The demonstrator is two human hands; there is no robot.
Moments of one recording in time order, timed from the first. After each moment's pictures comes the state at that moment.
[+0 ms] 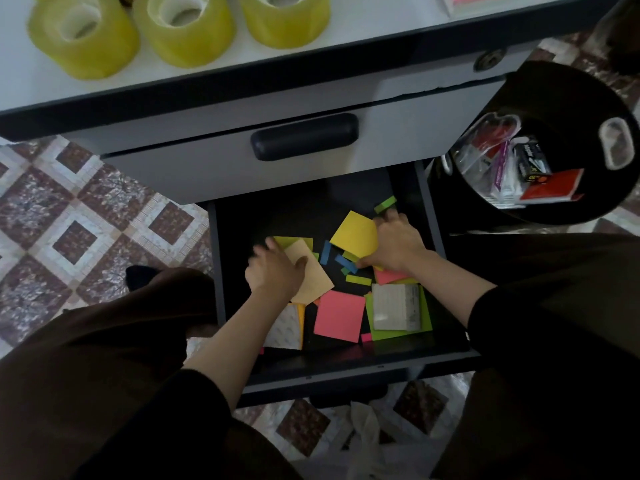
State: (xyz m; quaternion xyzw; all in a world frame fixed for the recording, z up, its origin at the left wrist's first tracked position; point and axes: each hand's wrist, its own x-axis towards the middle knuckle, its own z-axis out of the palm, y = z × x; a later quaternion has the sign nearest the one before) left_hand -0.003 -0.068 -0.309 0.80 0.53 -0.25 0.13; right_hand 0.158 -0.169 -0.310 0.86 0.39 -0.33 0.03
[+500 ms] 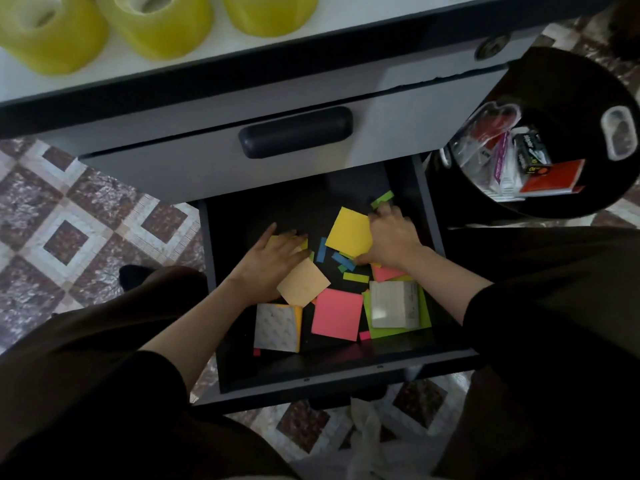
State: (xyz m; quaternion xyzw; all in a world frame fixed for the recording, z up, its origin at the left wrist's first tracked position) left_hand -0.023 -0.029 -0.322 0.95 0.03 -0.31 -0.06; right_hand 0.159 -0.164 -0.315 0.85 0.43 -0.30 0.08
